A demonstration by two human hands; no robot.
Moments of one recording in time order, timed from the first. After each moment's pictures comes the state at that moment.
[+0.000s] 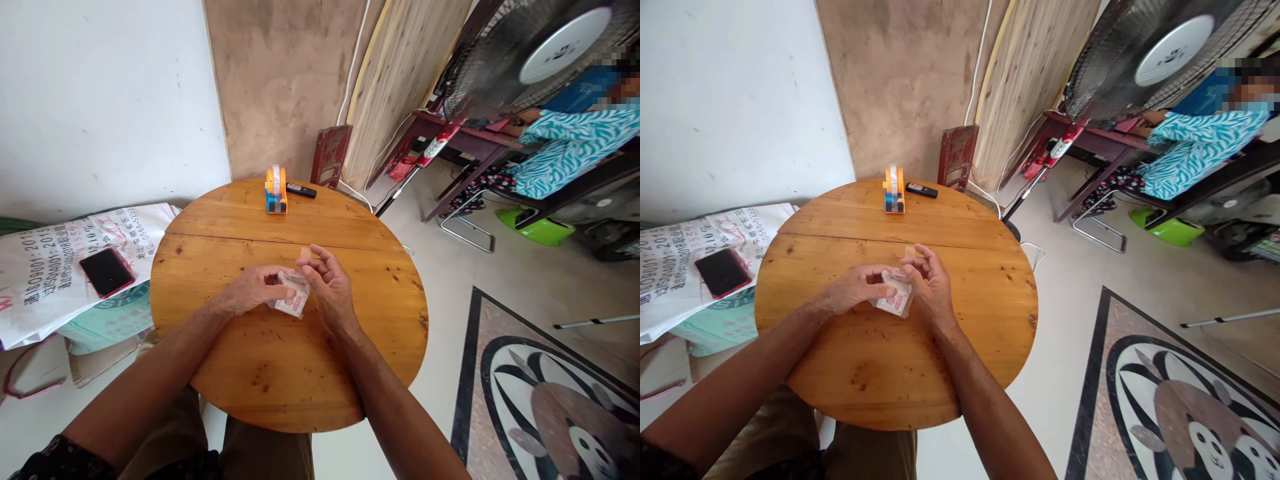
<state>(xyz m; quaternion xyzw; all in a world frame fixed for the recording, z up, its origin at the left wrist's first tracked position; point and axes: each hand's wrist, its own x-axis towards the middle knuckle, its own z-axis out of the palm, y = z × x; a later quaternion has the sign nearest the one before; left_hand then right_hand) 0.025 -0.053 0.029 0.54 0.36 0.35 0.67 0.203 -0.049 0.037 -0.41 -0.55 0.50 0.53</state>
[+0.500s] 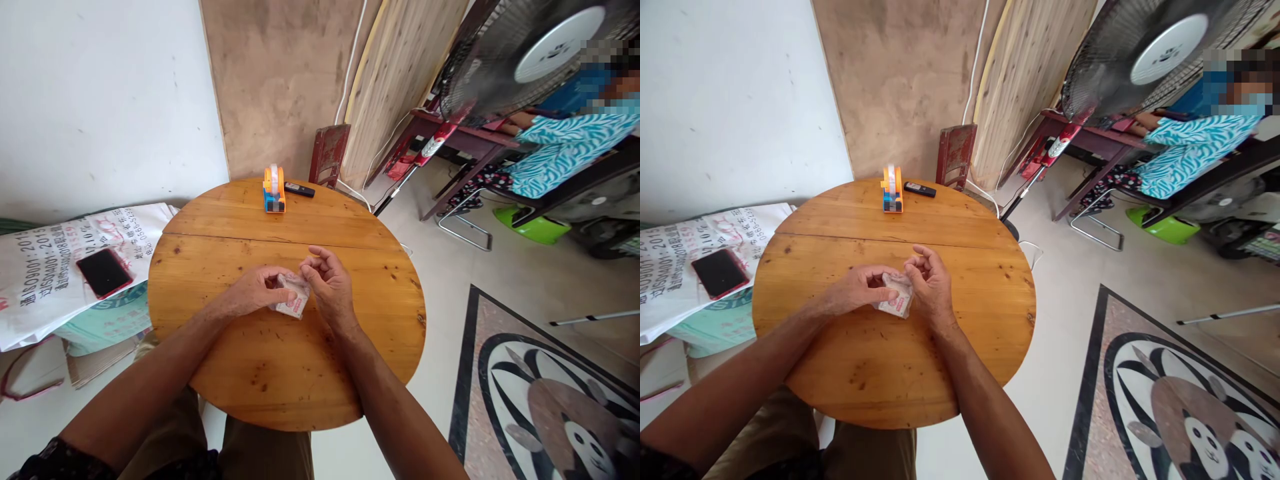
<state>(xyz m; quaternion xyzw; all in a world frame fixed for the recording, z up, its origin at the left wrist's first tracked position) 0.030 -0.057 0.027 0.57 0.39 0.35 0.64 0.203 -0.042 0.034 -0.42 -0.57 0.45 0.55</state>
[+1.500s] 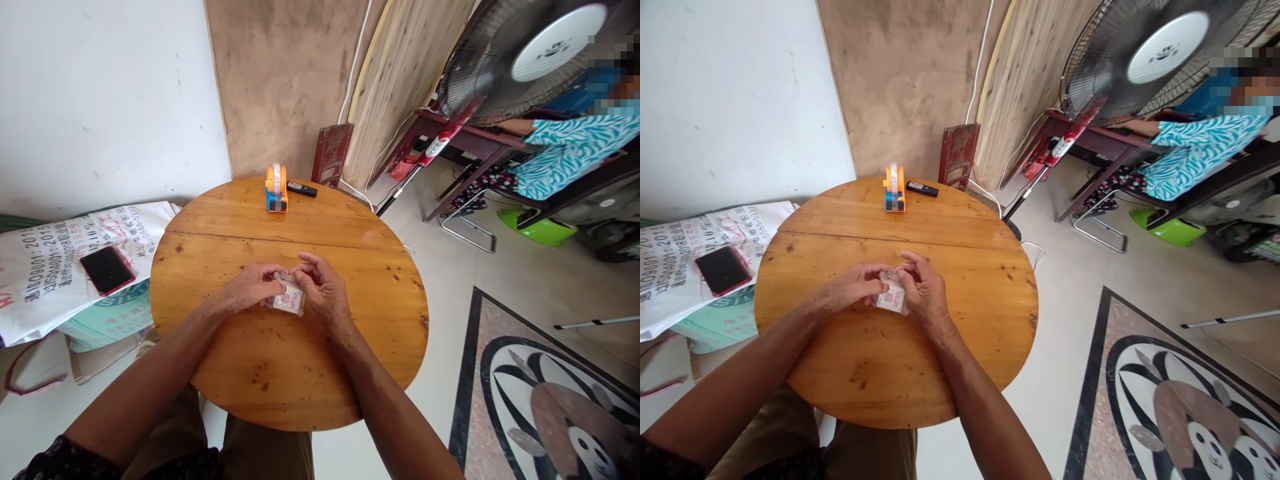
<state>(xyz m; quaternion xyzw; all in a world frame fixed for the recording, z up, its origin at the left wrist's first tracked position) 0.019 -0.051 0.030 0.59 0.44 0.31 0.61 0.201 -0.049 0.028 -0.41 -0.67 0.39 0.48</state>
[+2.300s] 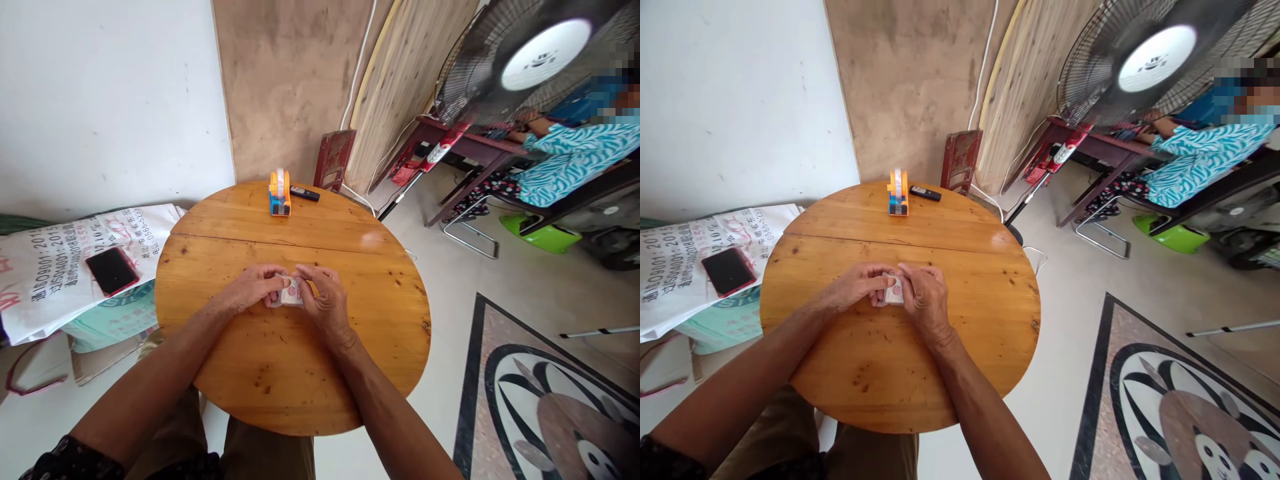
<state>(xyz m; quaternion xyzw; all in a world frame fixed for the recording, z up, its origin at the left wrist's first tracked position) 0.019 -0.044 0.021 0.56 0.45 0.34 0.60 0.202 -0.052 0.026 -0.39 -0.80 0.00 0.46</state>
